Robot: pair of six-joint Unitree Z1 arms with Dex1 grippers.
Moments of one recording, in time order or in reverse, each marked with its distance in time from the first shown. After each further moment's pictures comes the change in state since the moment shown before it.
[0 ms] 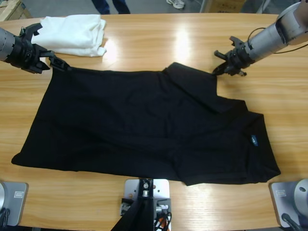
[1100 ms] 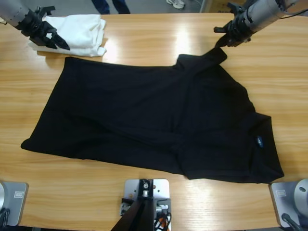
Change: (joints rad) arm 0 0.156 0.442 -0.696 0.501 -0.109 0.344; arm 1 0.039 0.012 -0.276 0.117 -0.180 -0.249
